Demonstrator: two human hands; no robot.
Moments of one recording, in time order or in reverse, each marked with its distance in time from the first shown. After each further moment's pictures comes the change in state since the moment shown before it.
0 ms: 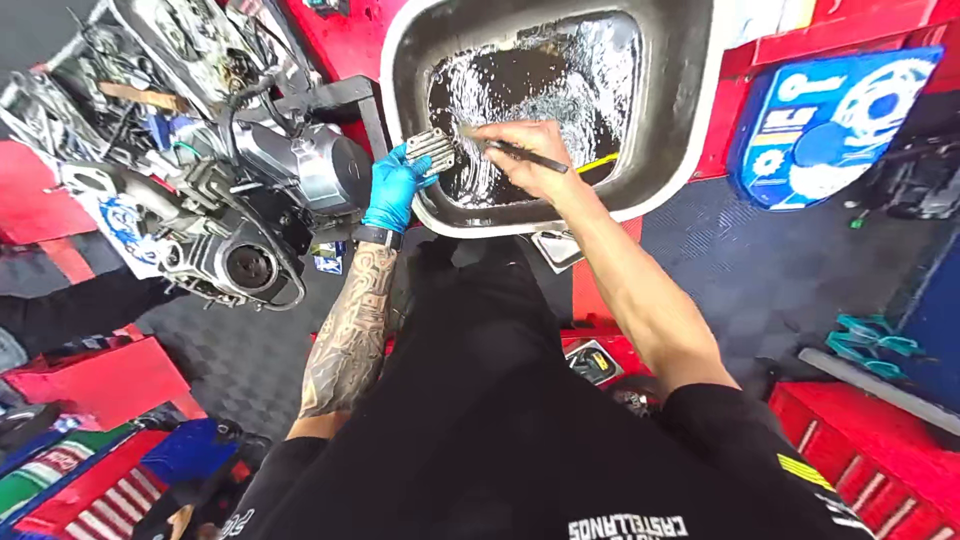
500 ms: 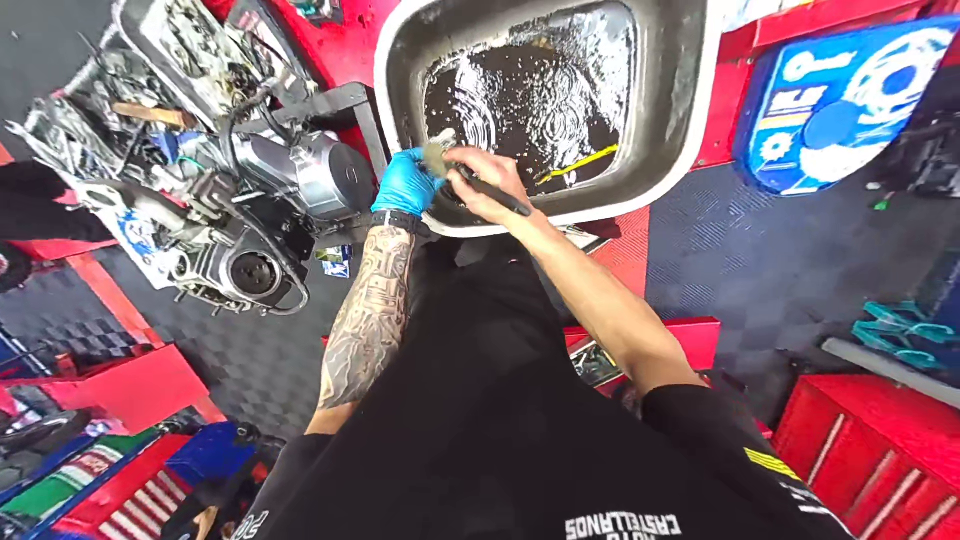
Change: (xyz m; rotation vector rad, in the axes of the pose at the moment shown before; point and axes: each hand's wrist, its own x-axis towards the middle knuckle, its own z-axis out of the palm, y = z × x) left_hand 0.006 0.007 0.031 -0.377 0.082 -0.312; right_hand -0.013 -0.023 0.062 0.090 0.285 0.051
